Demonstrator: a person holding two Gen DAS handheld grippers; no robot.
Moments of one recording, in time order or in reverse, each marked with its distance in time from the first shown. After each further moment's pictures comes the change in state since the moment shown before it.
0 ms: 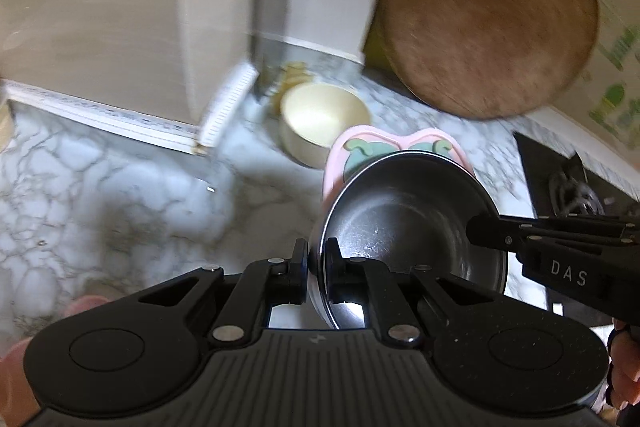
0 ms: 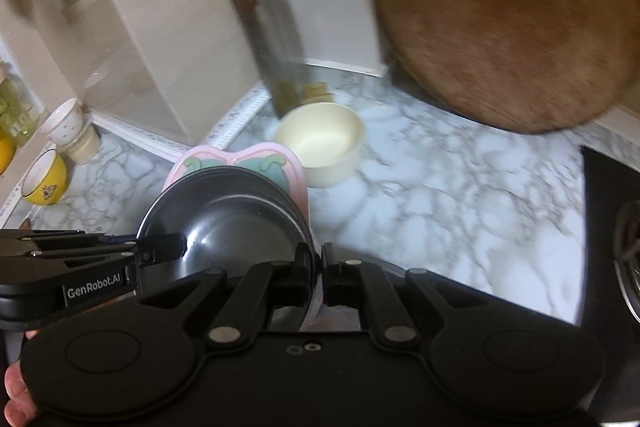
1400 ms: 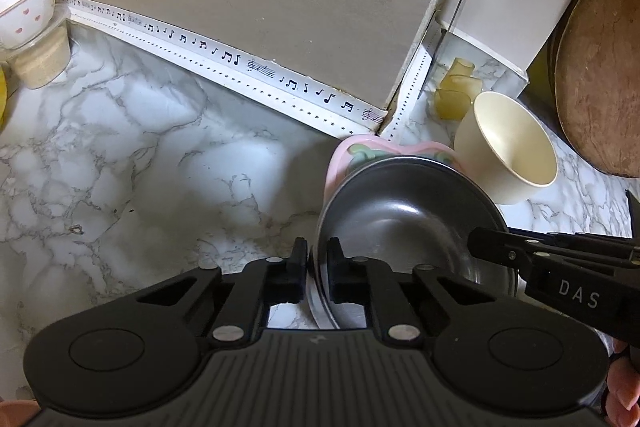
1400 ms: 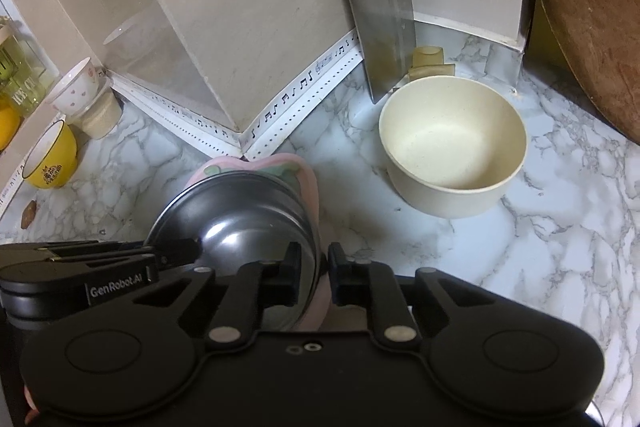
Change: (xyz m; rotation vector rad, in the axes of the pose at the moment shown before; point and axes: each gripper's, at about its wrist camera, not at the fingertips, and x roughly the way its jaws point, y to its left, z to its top) left arm 0.086 0.131 0.004 -0.224 0.005 0.178; right arm 0.147 0.064 0.028 -0.096 0.079 0.165
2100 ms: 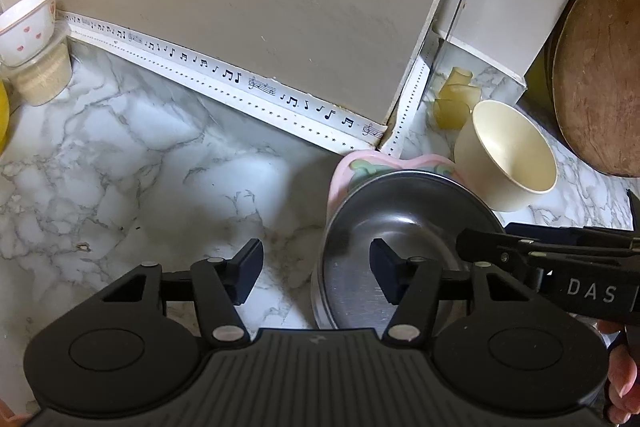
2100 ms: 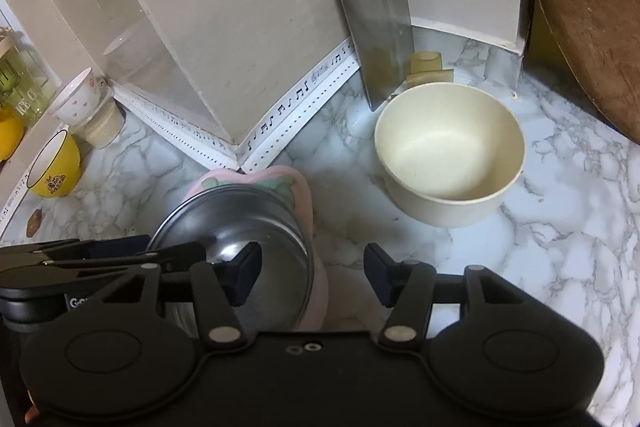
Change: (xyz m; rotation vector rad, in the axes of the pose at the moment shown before) left arm -0.002 0.000 0.003 0.023 -0.039 0.015; right arm 0.000 -0.007 0.005 0.018 -0.009 0.030
